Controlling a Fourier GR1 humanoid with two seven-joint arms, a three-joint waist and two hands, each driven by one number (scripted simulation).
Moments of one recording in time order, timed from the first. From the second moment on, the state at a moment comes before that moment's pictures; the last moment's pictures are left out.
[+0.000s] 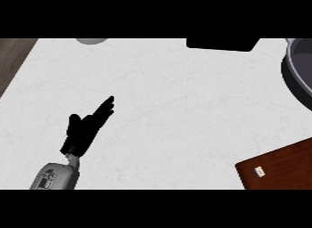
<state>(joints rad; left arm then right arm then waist) -0.15 0.13 -0.13 -1.35 0.02 -0.15 0.15 -0.96 -0.82 0.12 -0.08 0.72 0.04 -0.06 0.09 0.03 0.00</state>
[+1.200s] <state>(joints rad) -0.12 0.14 -0.11 -1.37 0.02 -0.14 0.15 -0.97 -0.86 -0.46 -0.15 0.17 -0.18 -0.30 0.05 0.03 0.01</state>
